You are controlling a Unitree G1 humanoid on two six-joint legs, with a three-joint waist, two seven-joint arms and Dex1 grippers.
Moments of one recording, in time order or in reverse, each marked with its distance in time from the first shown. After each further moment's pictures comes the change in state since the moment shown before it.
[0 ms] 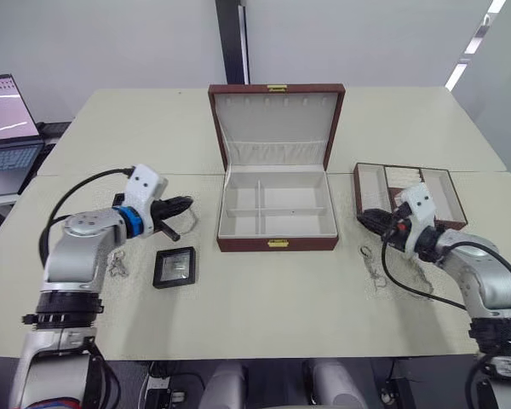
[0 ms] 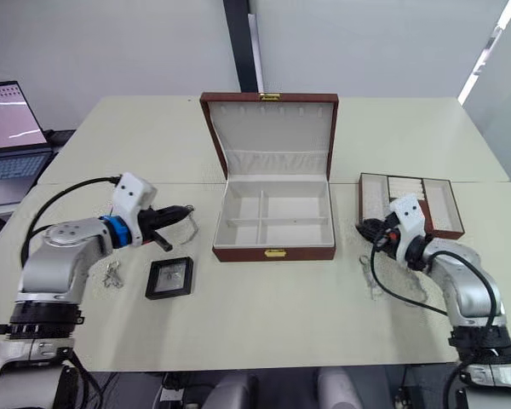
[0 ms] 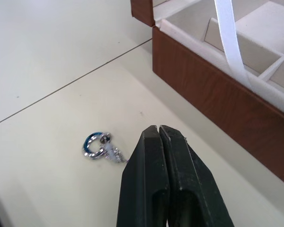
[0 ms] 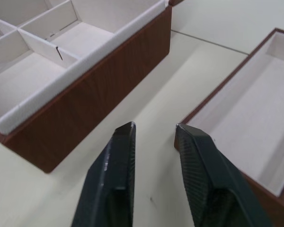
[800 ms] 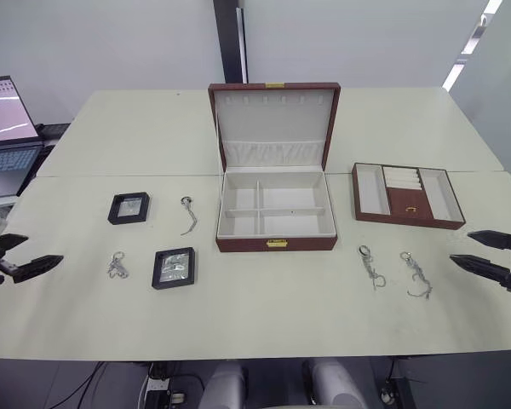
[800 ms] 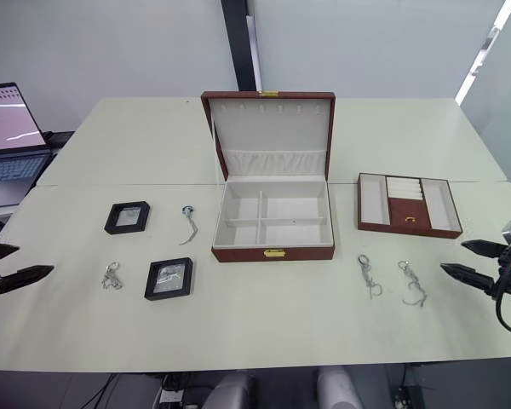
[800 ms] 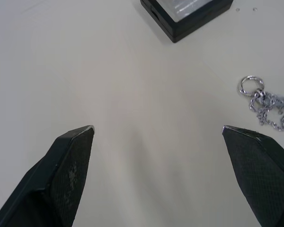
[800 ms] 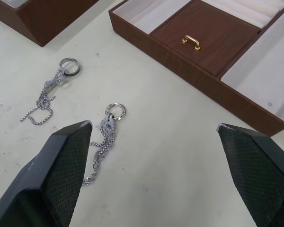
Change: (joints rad) left arm 0.358 0.470 0.305 0.471 -0.013 -0.299 -0.255; right arm 0.282 -0.442 -0.308 0.266 0.113 -0.176 0.459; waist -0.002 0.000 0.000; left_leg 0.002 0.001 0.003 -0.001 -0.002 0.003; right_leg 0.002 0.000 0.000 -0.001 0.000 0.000
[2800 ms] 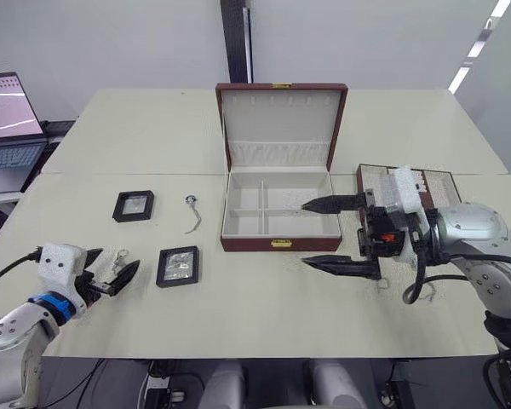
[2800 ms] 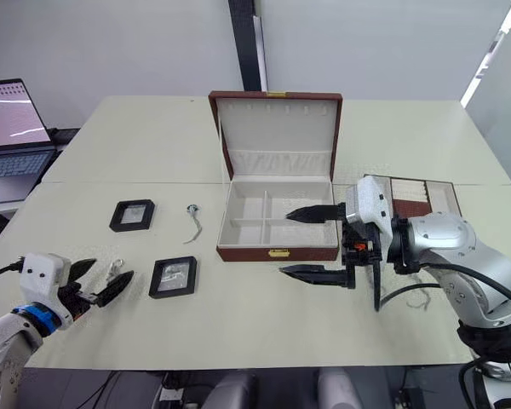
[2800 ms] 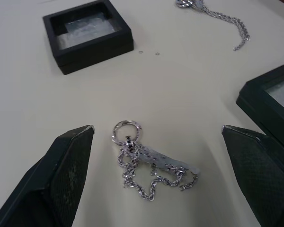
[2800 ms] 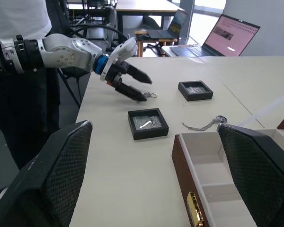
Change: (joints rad) left arm 0.258 -0.563 0.094 -0.711 -0.098 0.108 0.467; right arm -0.448 0.302 0.483 -0.694 0.278 0.199 -0.190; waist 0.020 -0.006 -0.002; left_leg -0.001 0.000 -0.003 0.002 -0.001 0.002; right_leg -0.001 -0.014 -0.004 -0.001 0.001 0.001
